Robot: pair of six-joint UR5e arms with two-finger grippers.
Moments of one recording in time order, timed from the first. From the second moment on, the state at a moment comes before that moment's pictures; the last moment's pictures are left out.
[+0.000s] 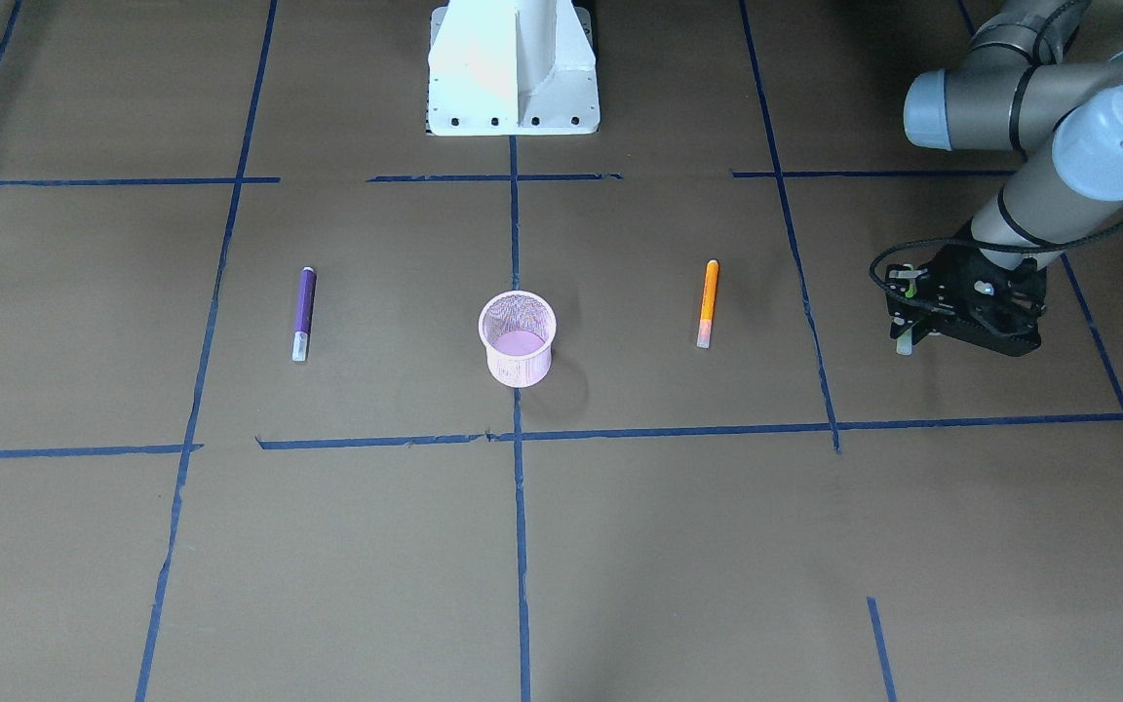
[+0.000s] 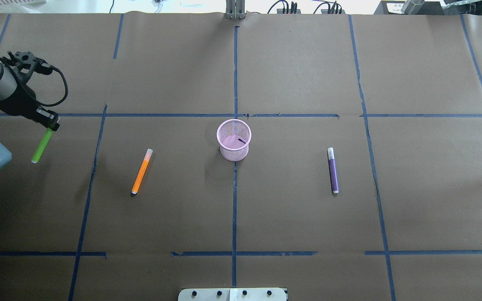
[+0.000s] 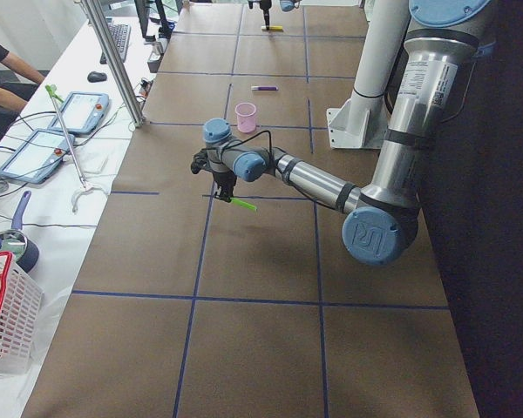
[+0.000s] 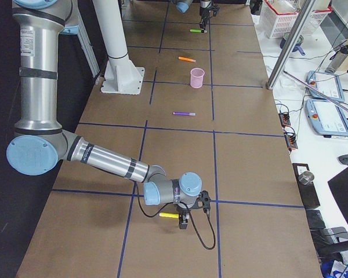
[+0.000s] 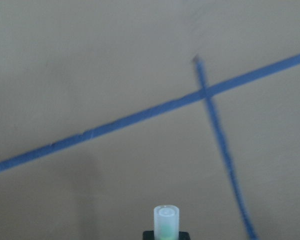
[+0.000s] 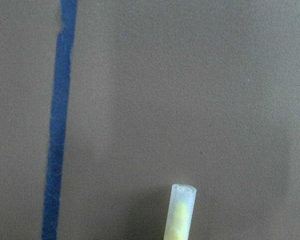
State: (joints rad) left arm -0.99 -1.88 -1.76 -1.72 -2.20 -0.45; right arm 1.34 -1.65 1.25 -1.09 2.26 0.13
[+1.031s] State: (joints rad) left arm -0.78 -2.22 -1.72 -2.04 -1.94 -0.76; right arm 1.34 -1.65 1.26 -1.09 2.26 0.12
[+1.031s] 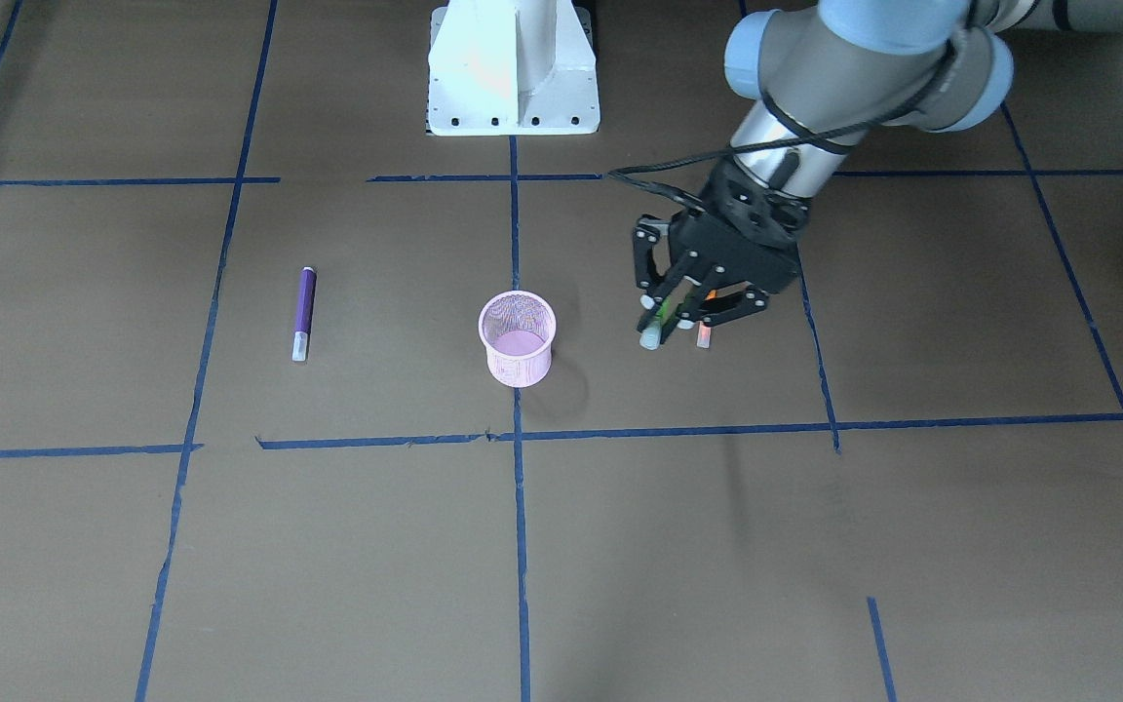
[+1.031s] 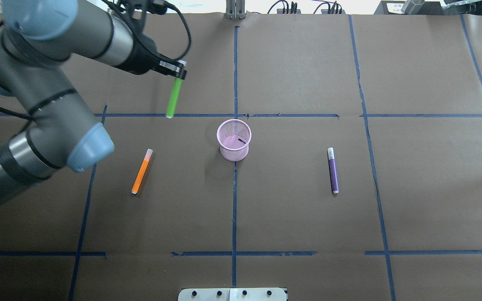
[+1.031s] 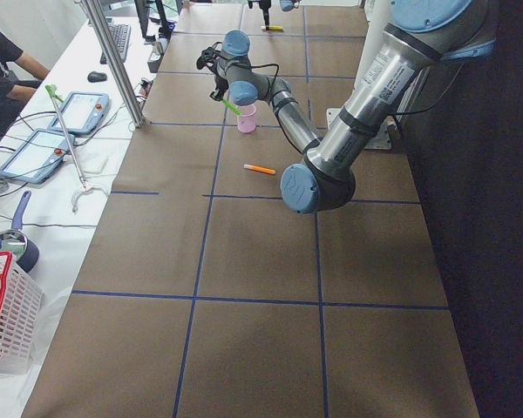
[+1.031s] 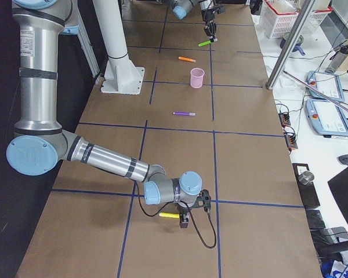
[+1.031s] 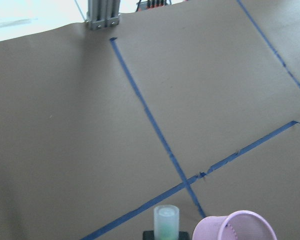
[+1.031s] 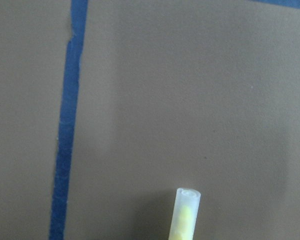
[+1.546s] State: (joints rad) left arm -0.64 -2.28 -1.60 -2.32 -1.69 -0.86; right arm 1.34 -1.65 1.26 -1.09 2.26 0.12
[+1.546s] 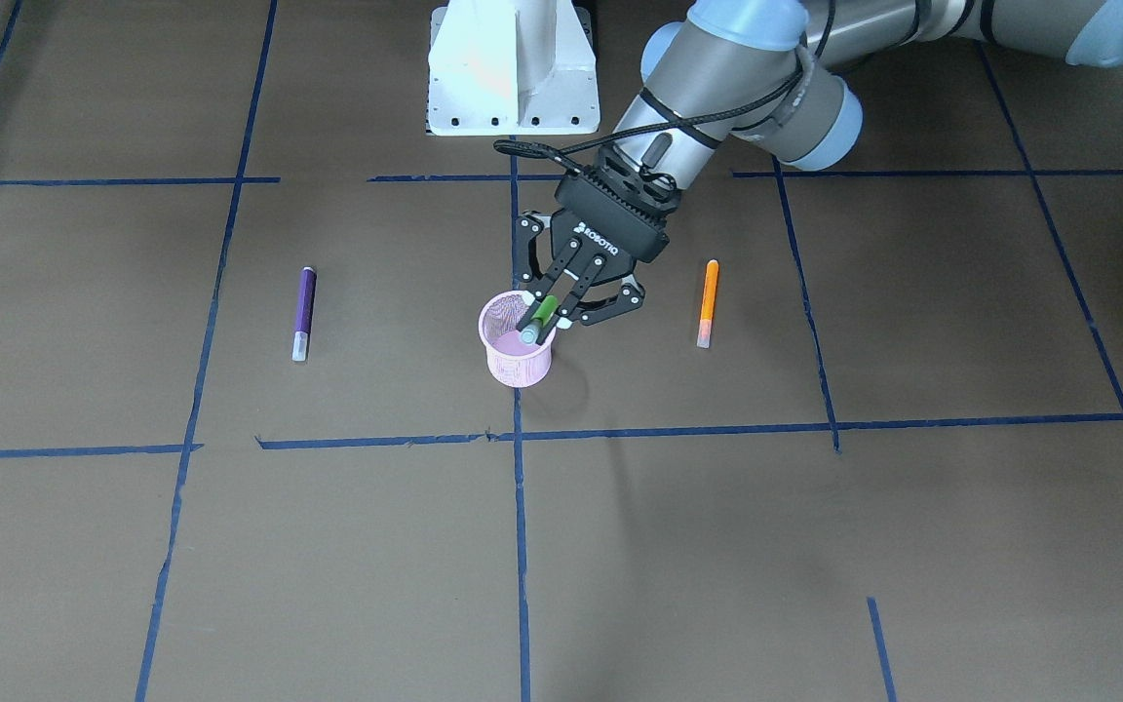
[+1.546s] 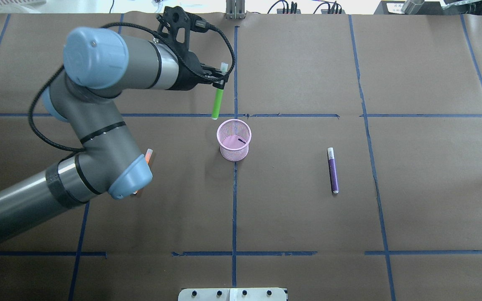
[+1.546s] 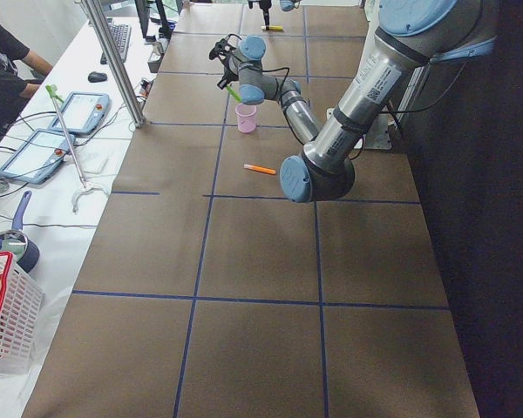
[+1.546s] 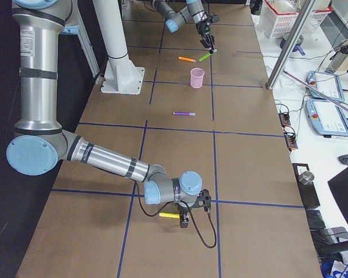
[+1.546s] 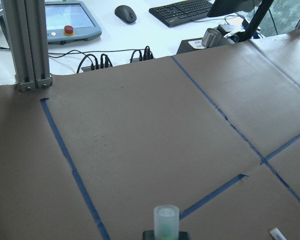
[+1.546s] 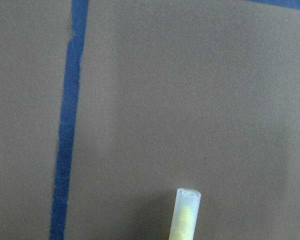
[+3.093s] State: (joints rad) left arm -0.52 -2.26 -1.44 -2.52 -1.60 -0.89; right arm 1.34 -1.65 1.26 -1.09 2.26 0.12
